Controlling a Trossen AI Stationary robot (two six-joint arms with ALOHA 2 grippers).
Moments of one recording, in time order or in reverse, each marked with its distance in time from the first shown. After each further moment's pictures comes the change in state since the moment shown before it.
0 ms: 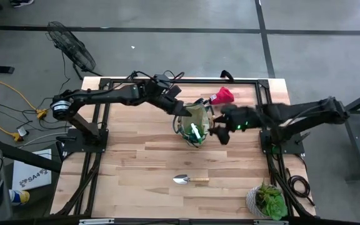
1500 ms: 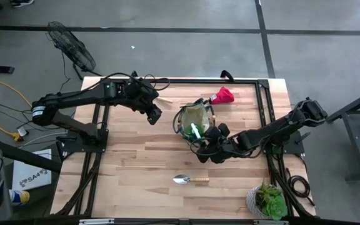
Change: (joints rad) left arm -0.047 -0.266 0.000 -0.632 -0.433 0.492; right arm 0.254 0.384 -0.001 0.144 0.488 0.221
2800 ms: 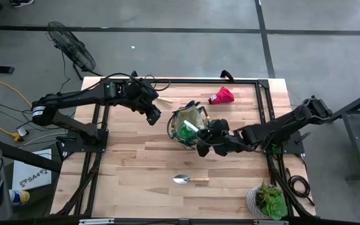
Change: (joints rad) left arm 0.000 0.000 0.000 -0.021 0.002 0.002; right arm -0.040 -0.081 0.001 0.092 -0.007 0.009
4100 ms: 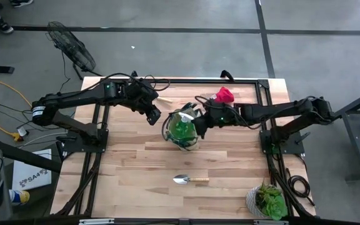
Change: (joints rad) left arm 0.000 0.000 0.000 -0.002 0.003 -0.020; right arm -0.337 -0.048 0.000 0.077 -0.523 -0.049
